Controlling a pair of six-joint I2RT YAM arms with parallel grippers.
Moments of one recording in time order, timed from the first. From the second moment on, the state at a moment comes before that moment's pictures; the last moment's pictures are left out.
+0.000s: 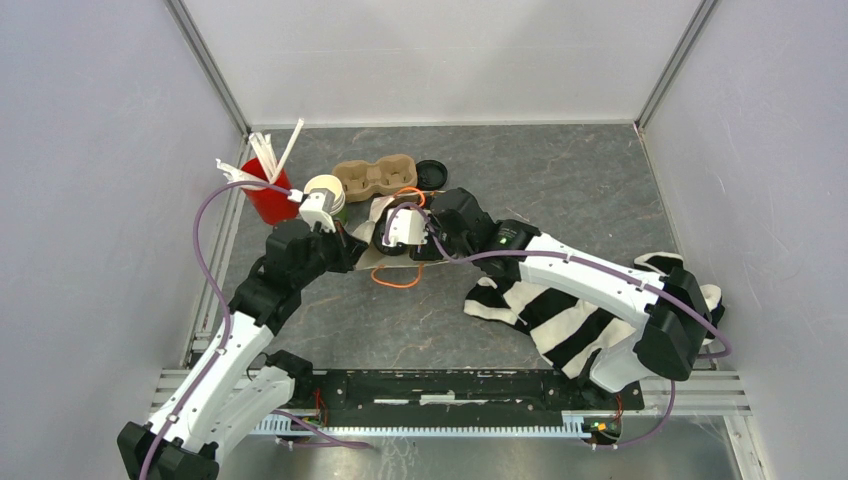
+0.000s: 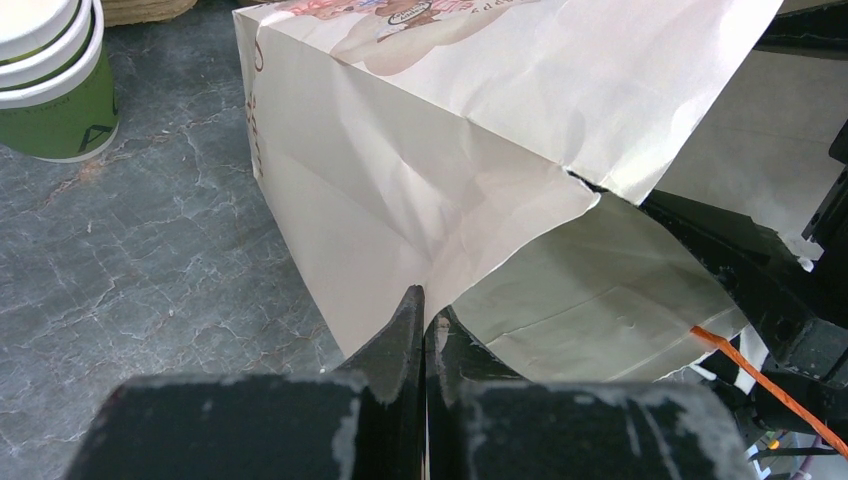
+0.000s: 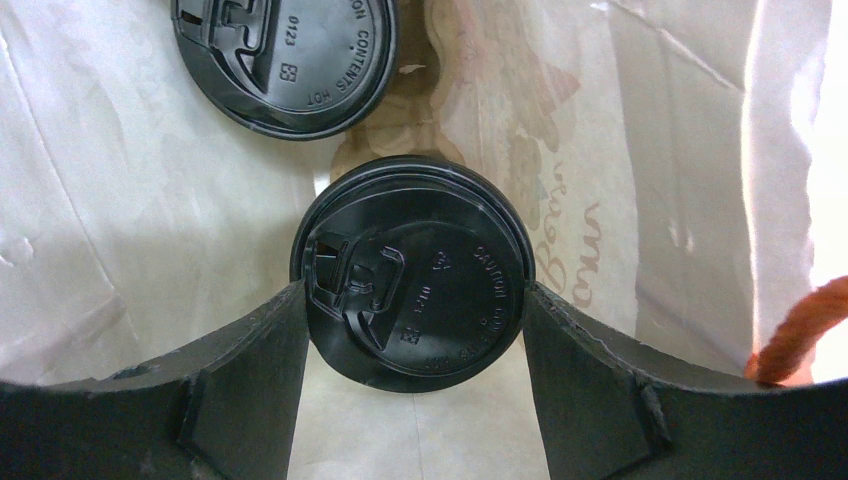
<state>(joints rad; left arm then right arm) -0.39 0.76 0.69 -0.35 0.14 -0.40 0.95 1.51 1.25 -0.36 0.22 -0.77</state>
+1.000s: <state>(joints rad) -0.39 0.78 0.71 -0.37 0.13 -0.38 0.95 1.55 1.33 -0.47 0.12 -0.67</state>
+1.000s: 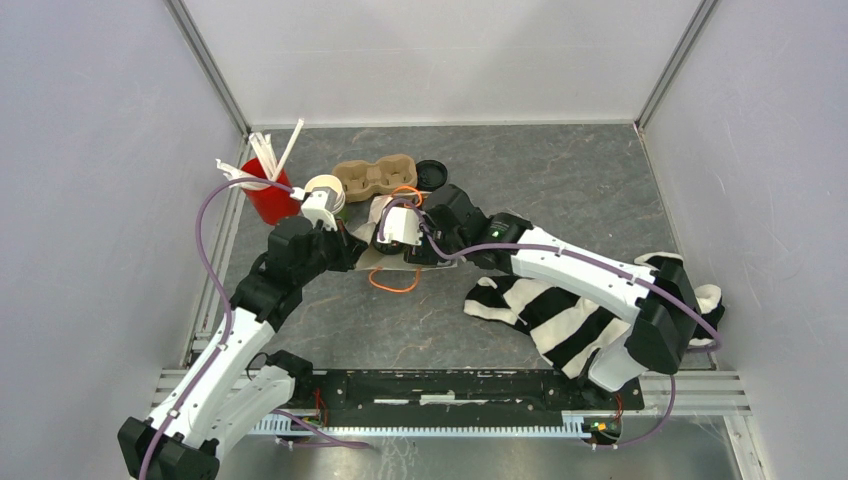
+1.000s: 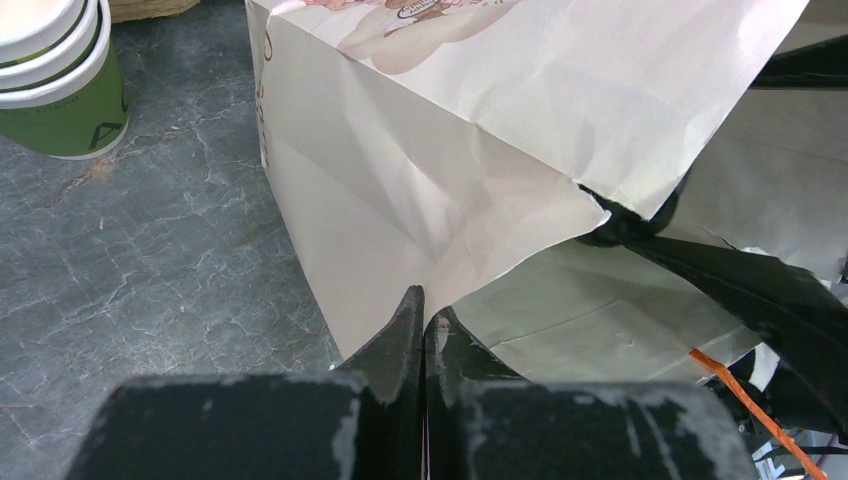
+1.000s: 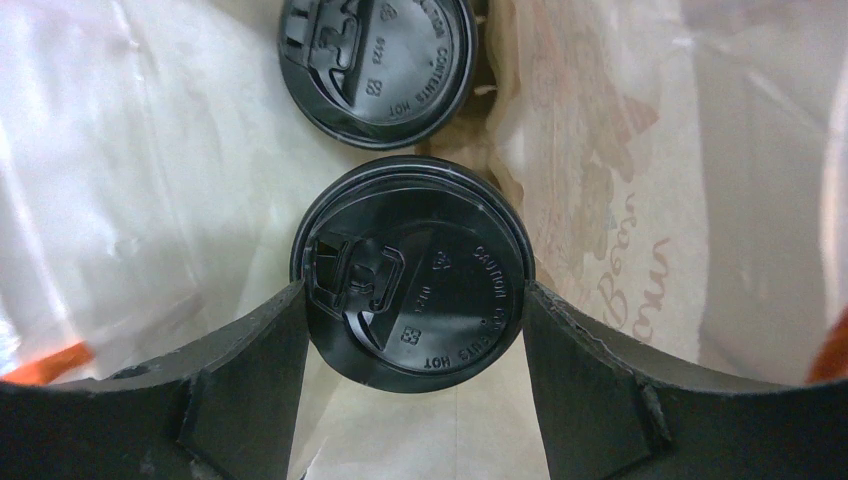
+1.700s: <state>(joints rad) -0.39 0.78 0.72 -0.40 0.13 -0.38 0.94 1.61 1.29 -0.29 0.25 -0.71</state>
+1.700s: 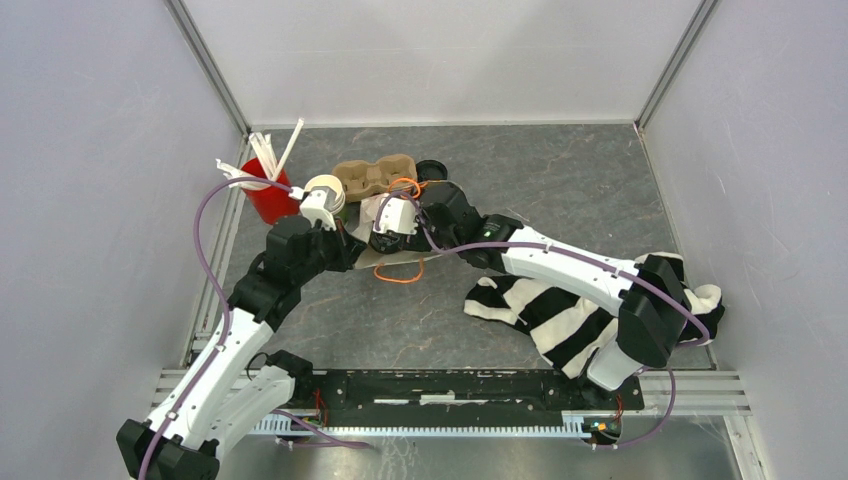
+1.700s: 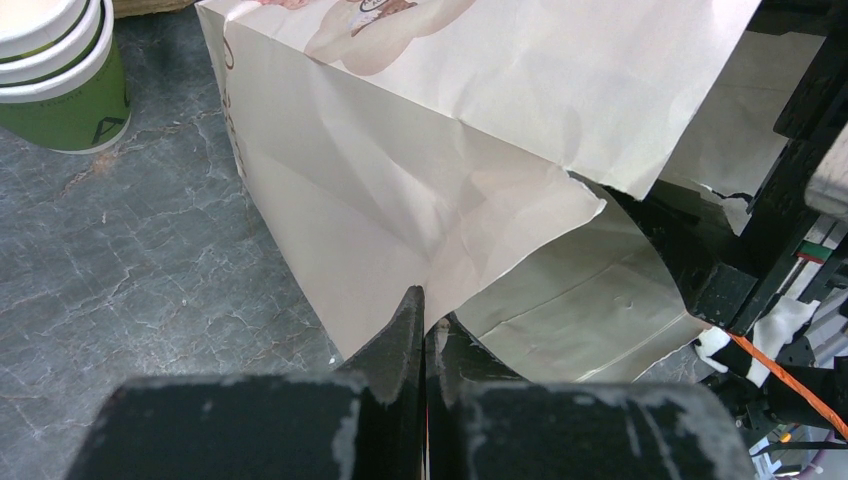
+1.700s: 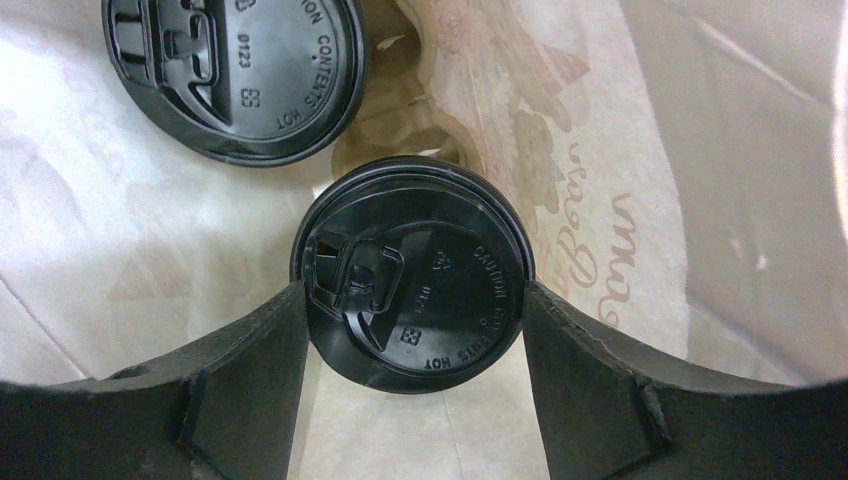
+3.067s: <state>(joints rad) -0.39 1.01 1.14 -0.84 0.34 -0.42 0.98 1.49 1.29 -0.57 0.12 -0.65</state>
